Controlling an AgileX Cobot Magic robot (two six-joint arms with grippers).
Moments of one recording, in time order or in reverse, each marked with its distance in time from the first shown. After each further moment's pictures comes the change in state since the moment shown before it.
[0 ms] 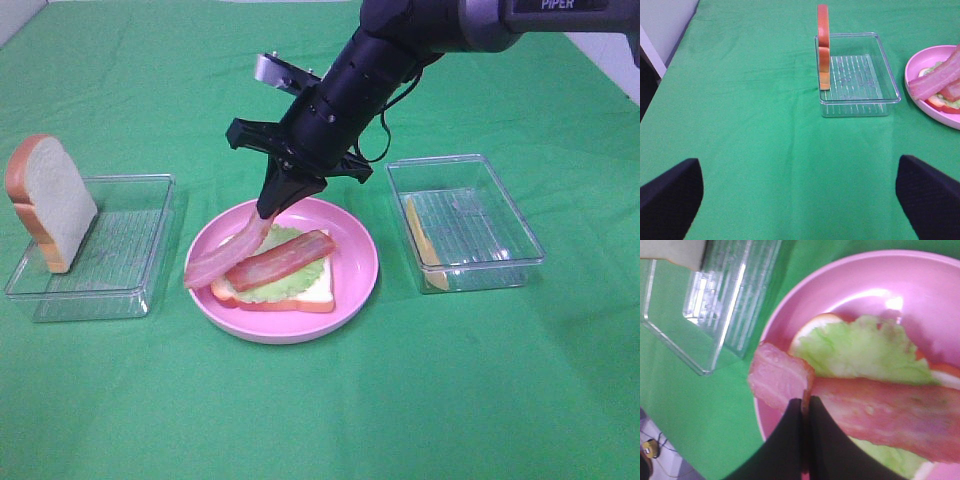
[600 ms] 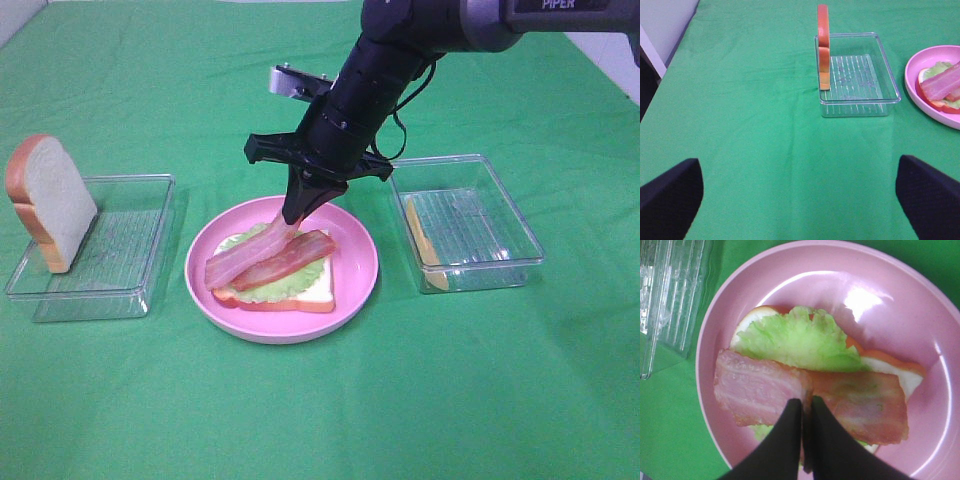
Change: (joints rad) left arm 0.000 0.000 0.000 0.000 0.000 0.000; right arm 0.000 0.000 0.000 -0.142 0.000 0.079
